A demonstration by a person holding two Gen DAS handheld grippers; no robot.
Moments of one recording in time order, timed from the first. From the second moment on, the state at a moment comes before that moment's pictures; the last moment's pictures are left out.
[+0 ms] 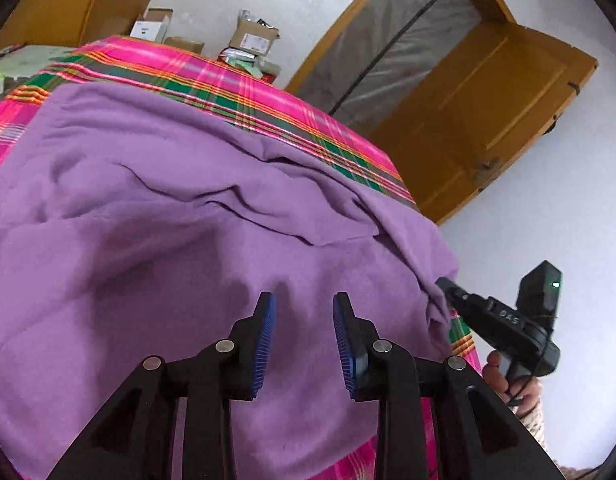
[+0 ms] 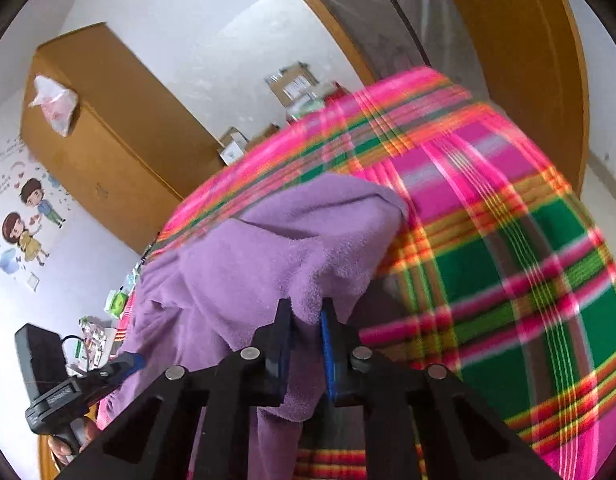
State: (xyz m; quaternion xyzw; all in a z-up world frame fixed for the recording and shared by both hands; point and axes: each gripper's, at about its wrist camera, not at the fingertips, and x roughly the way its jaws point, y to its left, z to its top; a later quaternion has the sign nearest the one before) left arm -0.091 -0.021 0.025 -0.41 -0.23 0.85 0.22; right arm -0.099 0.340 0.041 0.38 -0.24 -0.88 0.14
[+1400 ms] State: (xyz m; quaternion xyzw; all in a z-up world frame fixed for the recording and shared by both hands) left arm -0.070 -0.054 0.002 -0.38 -0.33 0.83 0.25; right arm -0.164 0.183 0.085 0.36 -0.11 -0.87 0.32
